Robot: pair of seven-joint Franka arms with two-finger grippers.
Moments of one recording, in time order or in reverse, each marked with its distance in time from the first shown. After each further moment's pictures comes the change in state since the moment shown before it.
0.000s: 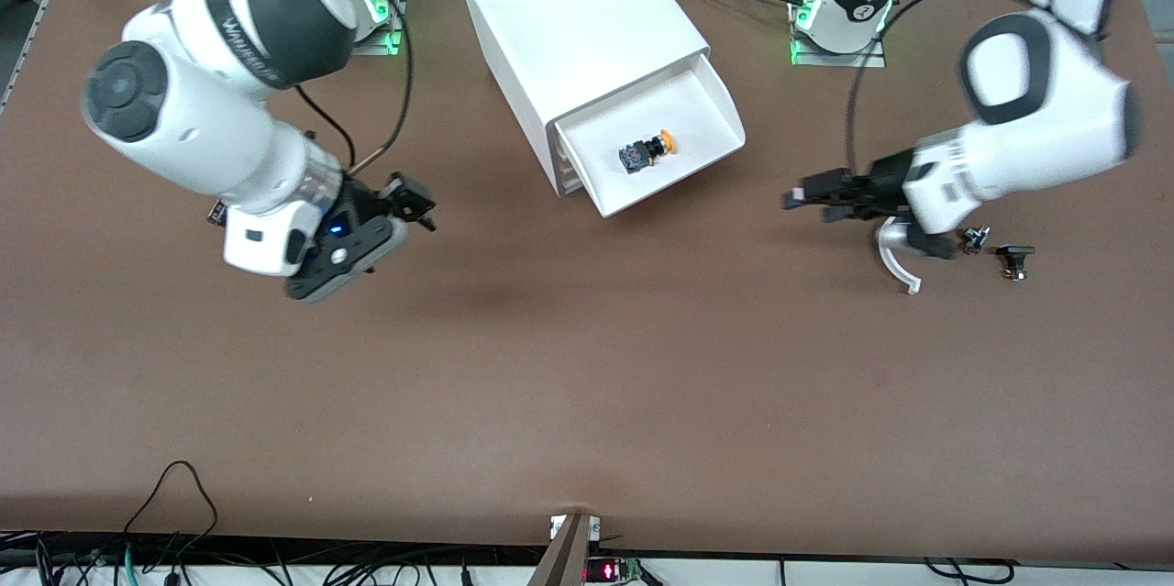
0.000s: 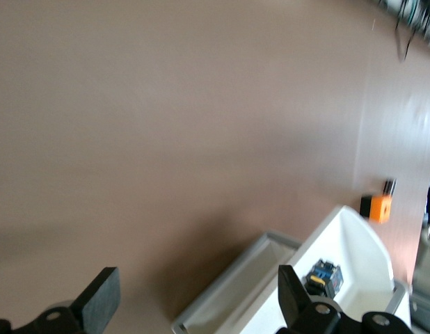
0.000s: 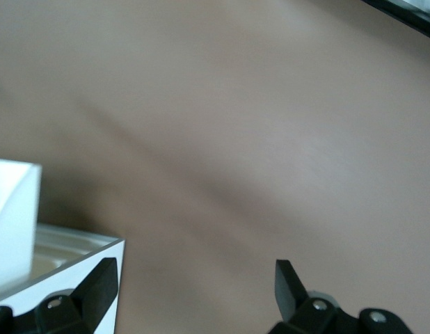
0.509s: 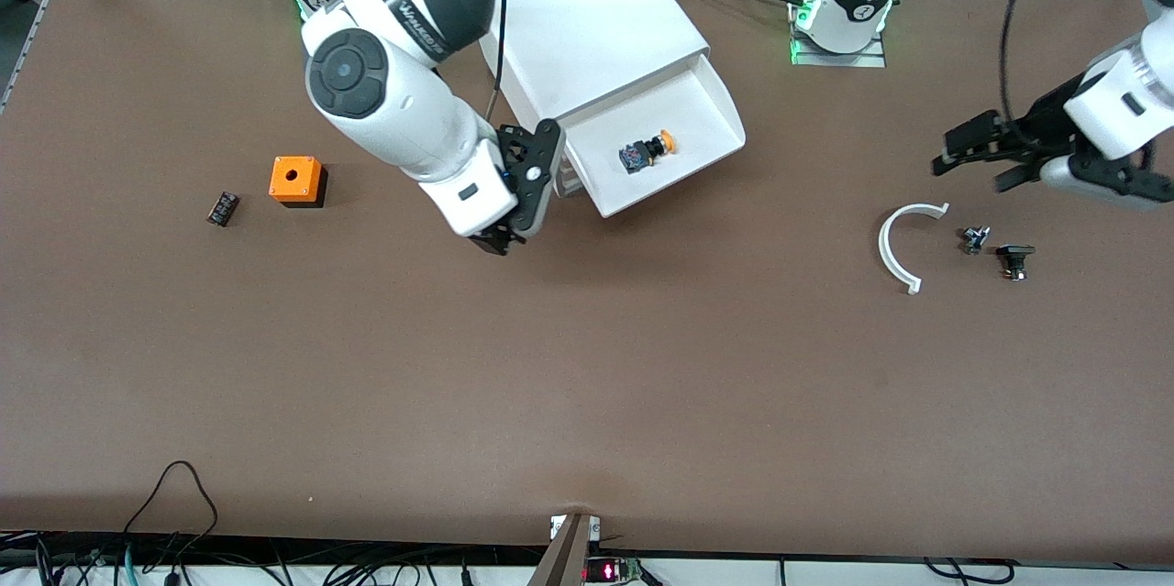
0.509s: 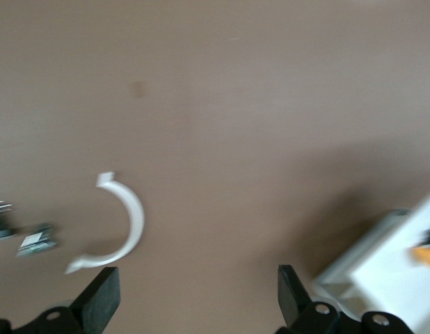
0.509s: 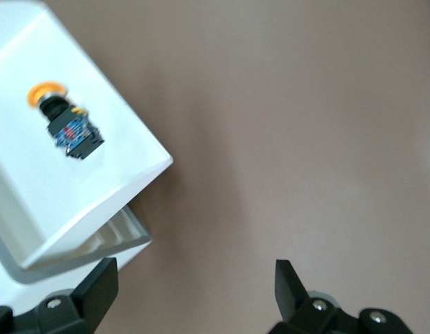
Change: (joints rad) left arm 0.001 -0.117 0.075 0.220 0.564 -0.272 -0.057; right arm 0.097 0.103 0.117 0.054 -0.001 0.067 -0.585
